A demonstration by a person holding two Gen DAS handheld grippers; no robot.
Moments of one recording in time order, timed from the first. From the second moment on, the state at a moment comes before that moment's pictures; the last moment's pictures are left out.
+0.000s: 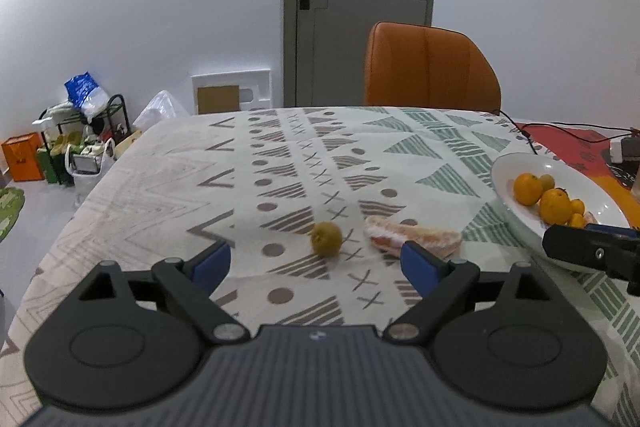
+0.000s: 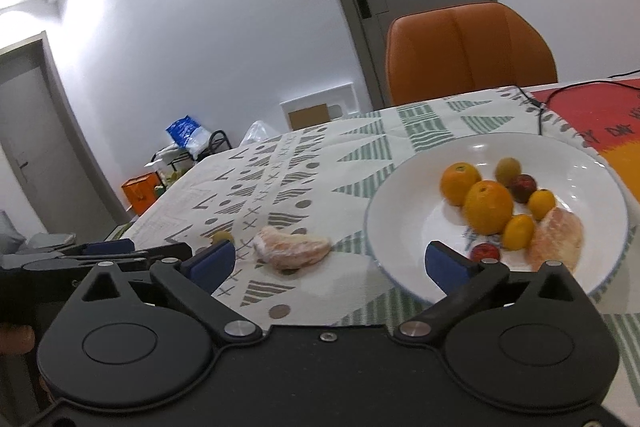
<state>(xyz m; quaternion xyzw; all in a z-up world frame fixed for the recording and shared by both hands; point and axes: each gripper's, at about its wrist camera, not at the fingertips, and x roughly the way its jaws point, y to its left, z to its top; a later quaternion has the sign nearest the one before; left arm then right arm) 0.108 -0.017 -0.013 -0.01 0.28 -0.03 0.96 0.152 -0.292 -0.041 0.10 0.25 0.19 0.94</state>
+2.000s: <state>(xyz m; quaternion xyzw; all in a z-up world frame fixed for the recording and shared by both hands) 0.127 0.067 -0.040 -0.09 0.30 0.02 0.95 0.234 -0.172 -0.074 -0.06 0.32 0.20 0.93</state>
